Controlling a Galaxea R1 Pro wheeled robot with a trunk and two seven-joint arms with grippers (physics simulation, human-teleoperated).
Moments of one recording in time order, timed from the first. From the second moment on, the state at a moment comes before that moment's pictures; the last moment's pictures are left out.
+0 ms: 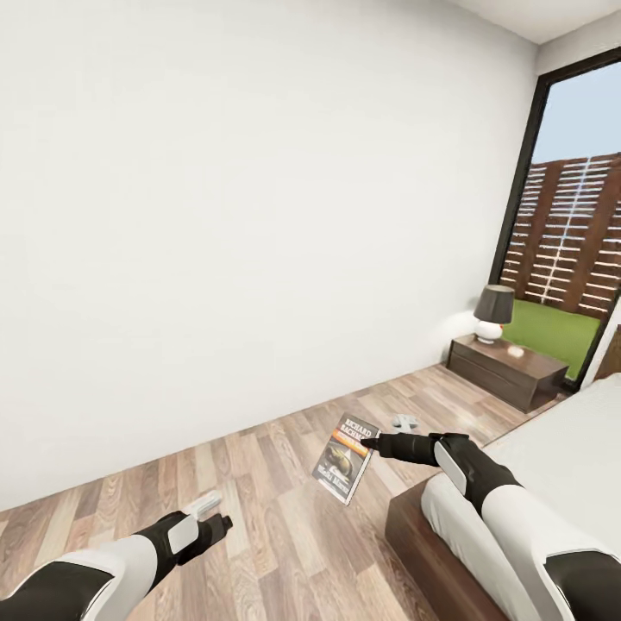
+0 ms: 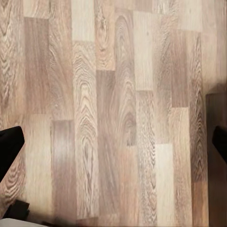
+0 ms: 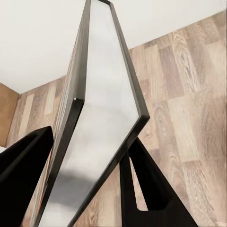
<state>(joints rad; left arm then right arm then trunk) -0.79 0.01 -0.19 0.05 0.70 0.21 0.06 -0.84 -0.12 0.16 -0.42 -0.27 0.44 0.63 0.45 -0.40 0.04</state>
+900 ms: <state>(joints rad) -0.77 0.01 -0.19 0.05 0.70 0.21 0.06 -0.84 -0.12 0.16 -0.42 -0.27 0.44 0.63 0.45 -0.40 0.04</state>
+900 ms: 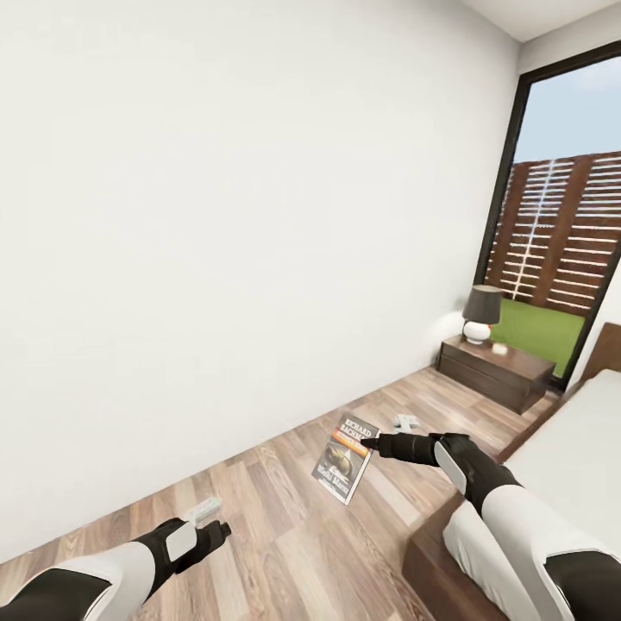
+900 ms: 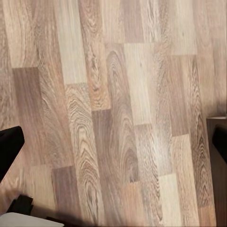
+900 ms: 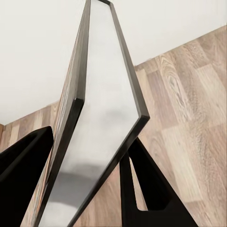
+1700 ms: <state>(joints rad) -0.77 0.01 -0.19 0.05 0.70 0.21 0.06 -0.84 -0.12 0.16 -0.42 -0.28 0.44 0.63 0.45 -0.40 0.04</state>
